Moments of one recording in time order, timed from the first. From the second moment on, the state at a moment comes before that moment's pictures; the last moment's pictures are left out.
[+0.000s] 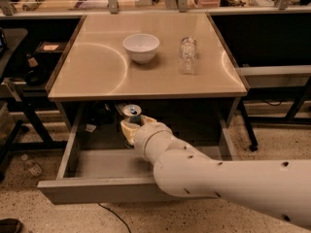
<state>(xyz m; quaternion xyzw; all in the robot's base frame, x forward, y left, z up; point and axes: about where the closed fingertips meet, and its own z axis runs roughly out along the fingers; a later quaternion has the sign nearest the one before) 0.537 0.055 0.756 -0.18 0.81 0.17 0.54</state>
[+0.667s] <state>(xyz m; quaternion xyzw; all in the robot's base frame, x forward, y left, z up) 0.547 0.043 0.726 -0.17 0.81 0.16 0.54</state>
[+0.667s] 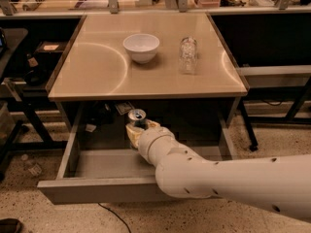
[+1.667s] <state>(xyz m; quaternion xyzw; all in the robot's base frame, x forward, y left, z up) 0.549 0.035 0.714 -0.15 0.81 0.13 0.56</state>
